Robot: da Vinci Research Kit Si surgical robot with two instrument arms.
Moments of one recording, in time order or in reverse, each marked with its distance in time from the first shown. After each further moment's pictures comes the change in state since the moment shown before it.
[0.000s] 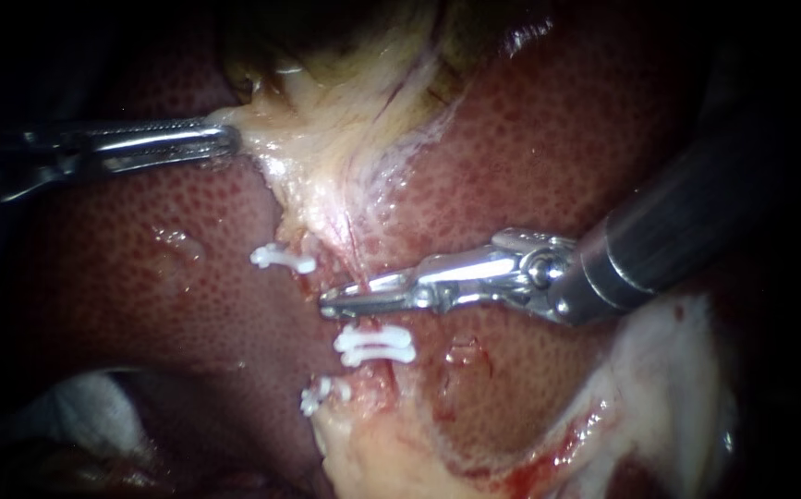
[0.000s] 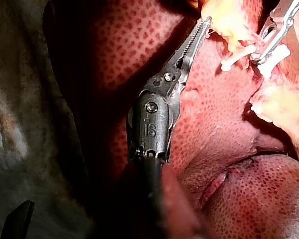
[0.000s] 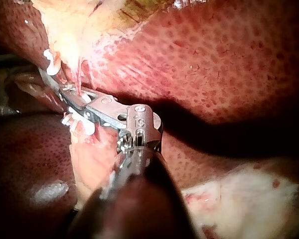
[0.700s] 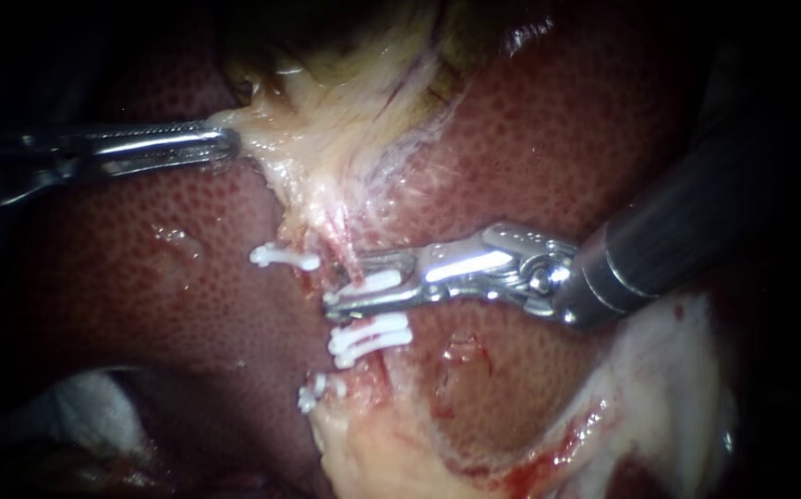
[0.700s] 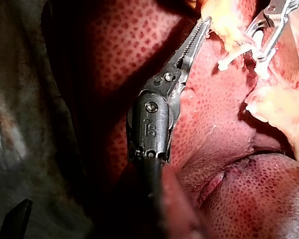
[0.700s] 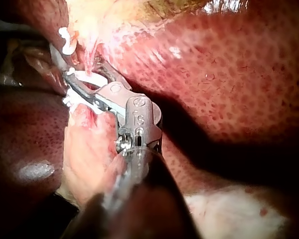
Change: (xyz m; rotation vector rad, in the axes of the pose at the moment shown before) right arm 0.001 0.001 0.001 -0.103 0.046 -0.293; left arm 0.000 0.001 0.000 -0.010 0.000 -0.001
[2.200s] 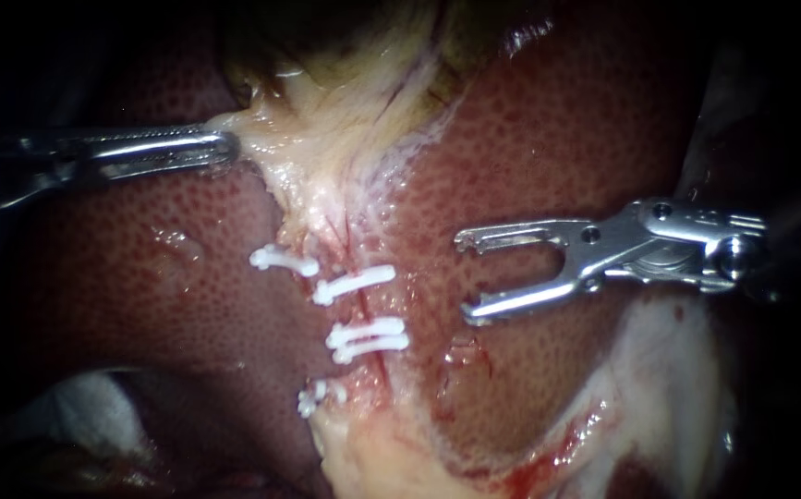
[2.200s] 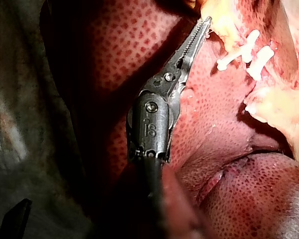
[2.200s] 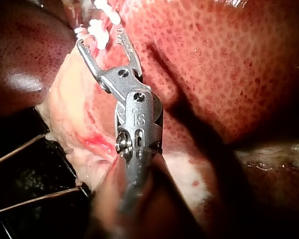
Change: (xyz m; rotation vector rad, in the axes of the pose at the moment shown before) right arm 0.005 -0.007 -0.015 0.106 -0.019 -0.264; left arm 0.000 0.000 0.000 -0.001 0.000 0.001
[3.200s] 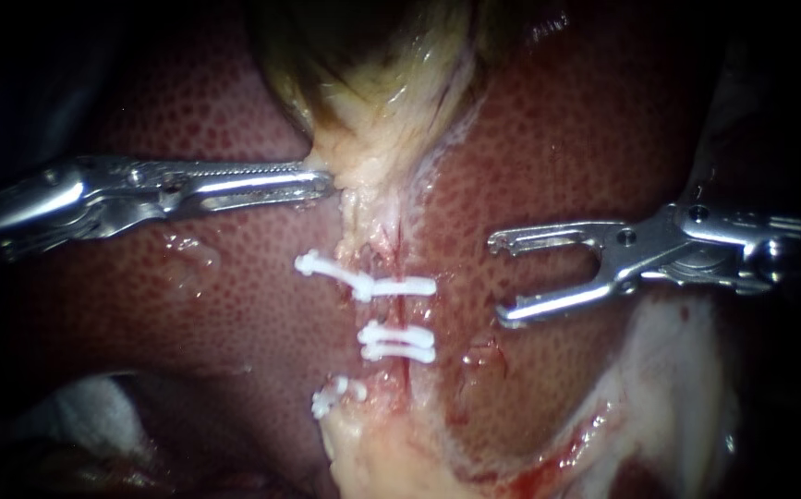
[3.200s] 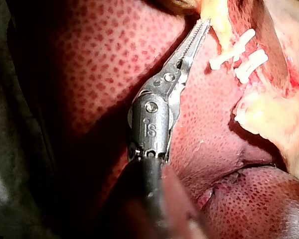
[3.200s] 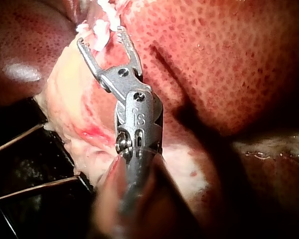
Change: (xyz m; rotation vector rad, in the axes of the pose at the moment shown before) right arm 0.000 -0.001 -0.002 0.008 -0.002 -0.002; left arm -0.005 0.002 0.010 -0.060 -0.043 -0.003
